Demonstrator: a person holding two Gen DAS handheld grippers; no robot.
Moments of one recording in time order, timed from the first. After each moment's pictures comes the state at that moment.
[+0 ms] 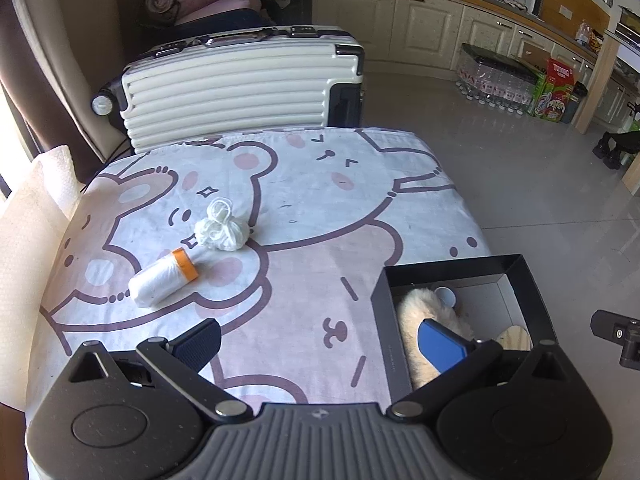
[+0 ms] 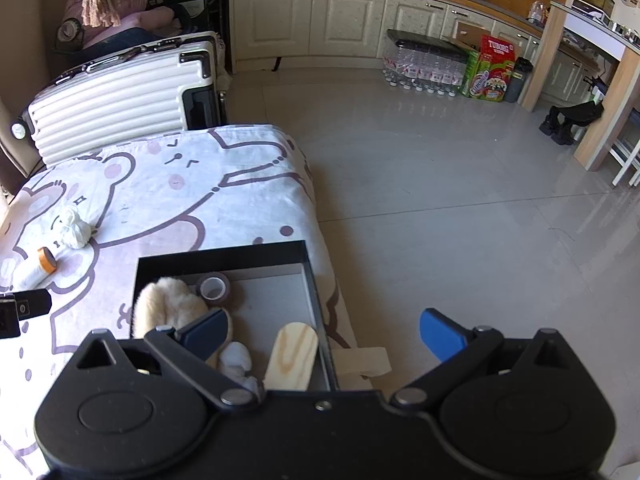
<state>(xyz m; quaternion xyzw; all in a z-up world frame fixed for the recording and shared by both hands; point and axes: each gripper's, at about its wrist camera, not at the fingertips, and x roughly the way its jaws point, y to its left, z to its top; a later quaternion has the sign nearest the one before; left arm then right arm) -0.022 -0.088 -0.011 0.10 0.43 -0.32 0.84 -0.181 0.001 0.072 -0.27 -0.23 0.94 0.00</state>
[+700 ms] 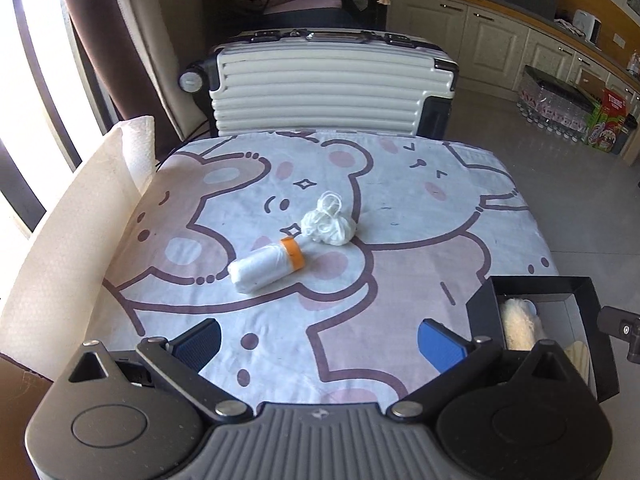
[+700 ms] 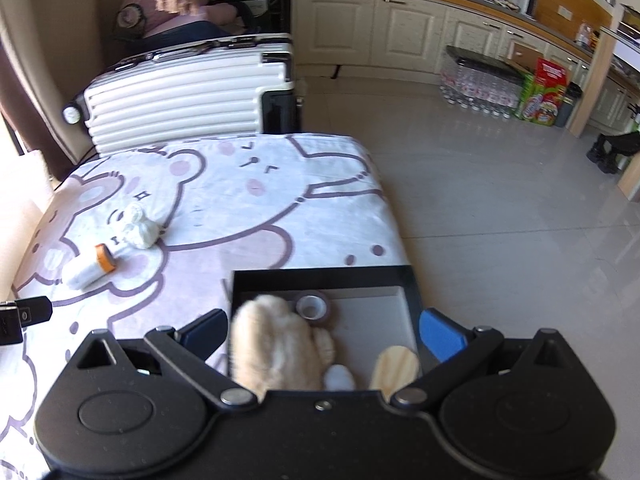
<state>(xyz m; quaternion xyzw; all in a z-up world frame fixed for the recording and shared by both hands) 0.024 -0.004 -0.014 0.08 0.44 -0.24 0.86 -0.179 -0.085 0.044 -0.26 -0.25 0.93 -0.06</state>
